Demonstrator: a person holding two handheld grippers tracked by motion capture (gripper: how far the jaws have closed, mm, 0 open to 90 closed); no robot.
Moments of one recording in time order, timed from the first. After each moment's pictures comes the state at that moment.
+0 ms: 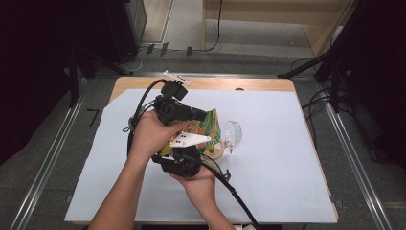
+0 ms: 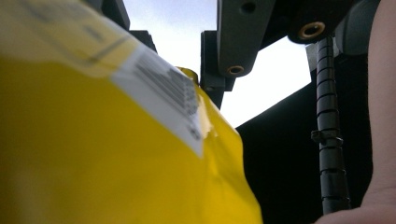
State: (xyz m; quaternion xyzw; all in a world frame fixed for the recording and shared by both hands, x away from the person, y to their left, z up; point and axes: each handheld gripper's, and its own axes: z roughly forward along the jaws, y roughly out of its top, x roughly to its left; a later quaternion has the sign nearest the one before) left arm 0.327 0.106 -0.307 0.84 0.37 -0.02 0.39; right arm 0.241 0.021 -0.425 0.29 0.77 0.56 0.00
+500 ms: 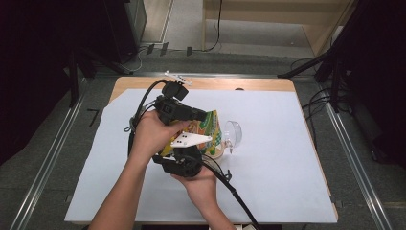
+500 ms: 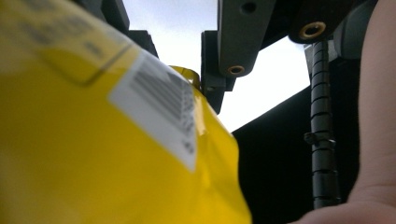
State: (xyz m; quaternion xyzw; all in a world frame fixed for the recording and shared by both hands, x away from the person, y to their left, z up) left arm 0.329 0.105 -0.310 0.84 0.37 -0.02 0.39; right arm 0.241 0.018 -0.425 0.29 0.77 0.56 0.00
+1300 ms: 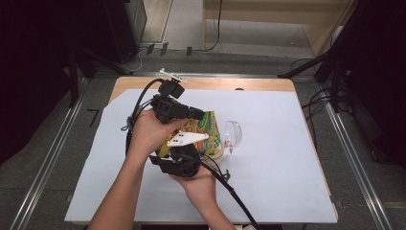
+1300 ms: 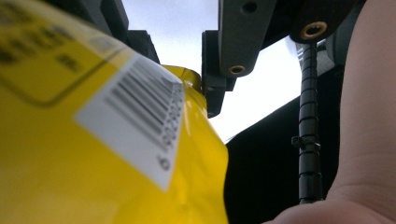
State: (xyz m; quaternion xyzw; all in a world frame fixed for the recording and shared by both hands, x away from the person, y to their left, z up) left arm 0.335 0.114 -0.311 0.83 0.39 -0.04 0.39; right arm 0.239 0.023 -0.416 0.29 0.79 0.54 -0.01
